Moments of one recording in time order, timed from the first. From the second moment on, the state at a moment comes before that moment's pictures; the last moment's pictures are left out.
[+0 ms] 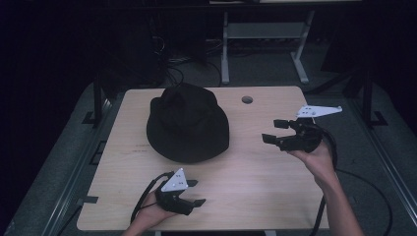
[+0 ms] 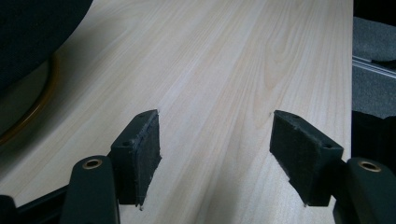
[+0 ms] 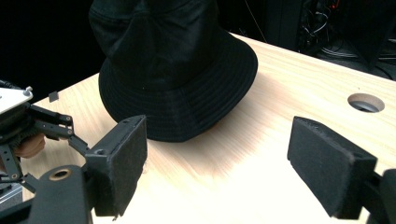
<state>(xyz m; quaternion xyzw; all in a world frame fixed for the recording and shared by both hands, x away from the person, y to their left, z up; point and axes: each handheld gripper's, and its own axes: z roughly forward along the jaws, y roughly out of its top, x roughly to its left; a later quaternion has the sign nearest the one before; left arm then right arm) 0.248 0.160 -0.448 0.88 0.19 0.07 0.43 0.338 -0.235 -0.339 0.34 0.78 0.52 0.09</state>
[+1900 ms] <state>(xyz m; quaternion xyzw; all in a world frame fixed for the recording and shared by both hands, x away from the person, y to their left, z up) 0.250 0.173 -0.446 0.87 0.22 0.08 0.44 0.252 -0.307 -0.435 0.41 0.74 0.52 0.10</state>
